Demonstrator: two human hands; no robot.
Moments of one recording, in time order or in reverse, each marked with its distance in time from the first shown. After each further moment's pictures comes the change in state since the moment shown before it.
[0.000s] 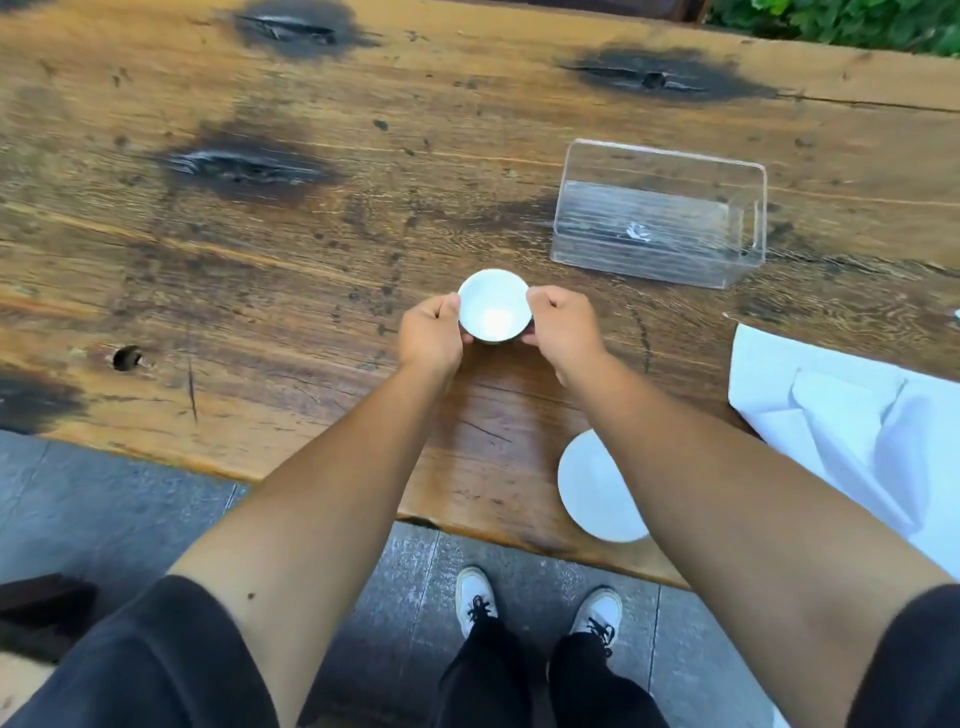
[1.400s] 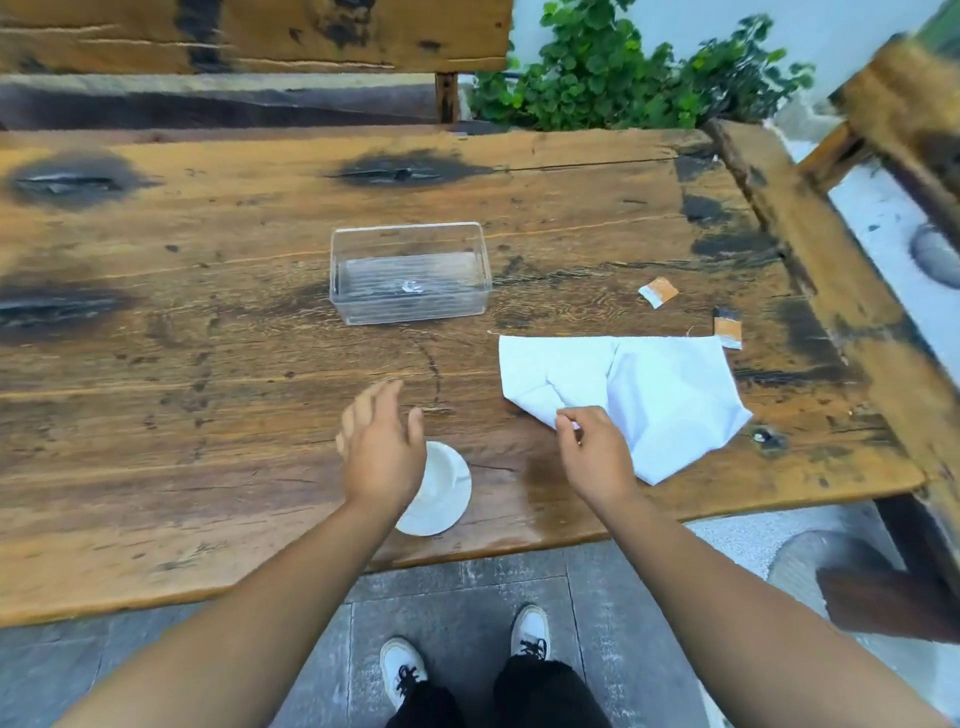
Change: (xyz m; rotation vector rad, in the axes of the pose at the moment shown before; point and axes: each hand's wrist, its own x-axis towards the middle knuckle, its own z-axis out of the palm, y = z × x) left_hand -0.189 -0.002 0.089 0.673 -0.101 0.612; right_hand -0.165 0.098 -0.266 -0.494 0.394 -0.156
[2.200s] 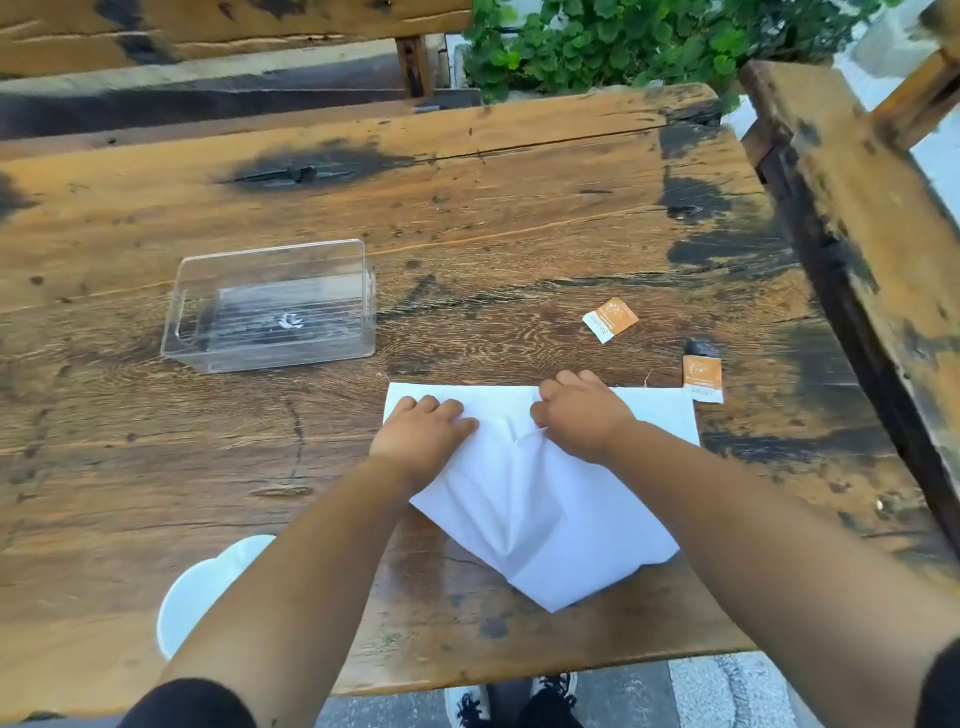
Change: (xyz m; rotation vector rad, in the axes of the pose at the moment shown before) left_hand 0.115 0.125 0.225 0.892 -0.570 0.664; right_hand 0.243 0.144 -0.065 -0.914 -0.484 -0.685
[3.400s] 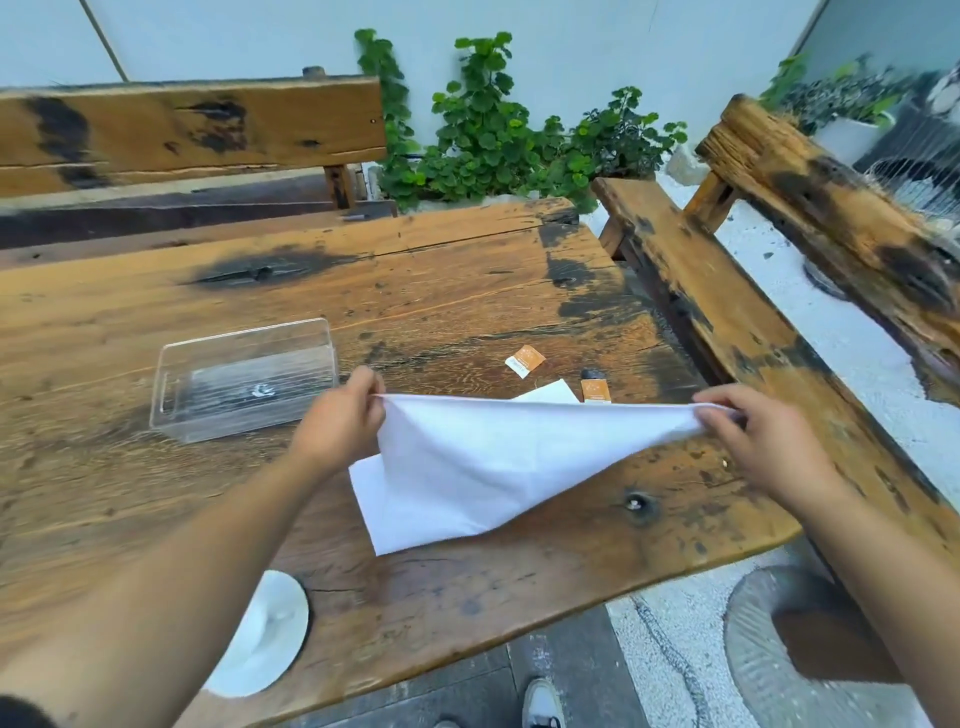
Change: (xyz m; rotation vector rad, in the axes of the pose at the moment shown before) left_hand -0.081 -0.038 -0.112 -0.687 0.467 -0.153; right_hand -0.277 0.021 -0.113 0.700 0.595 0.761
